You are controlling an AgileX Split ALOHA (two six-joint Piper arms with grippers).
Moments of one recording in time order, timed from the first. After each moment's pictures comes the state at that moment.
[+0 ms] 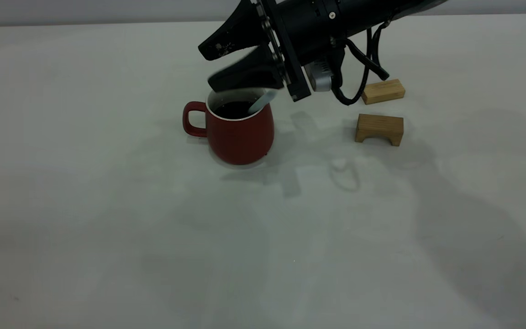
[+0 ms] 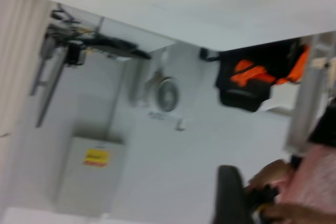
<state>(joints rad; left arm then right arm) 0.05 -0.02 -0.49 -0.05 1.13 0.08 0.35 2.48 -1.59 1.48 1.12 0.41</state>
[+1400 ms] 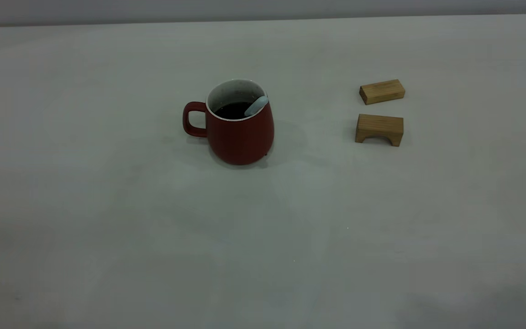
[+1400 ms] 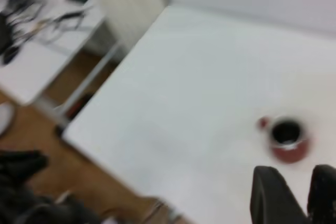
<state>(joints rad) 0.05 -0.02 -0.49 -0.05 1.13 0.08 0.35 0.90 -1.53 0.47 1.24 -0.04</state>
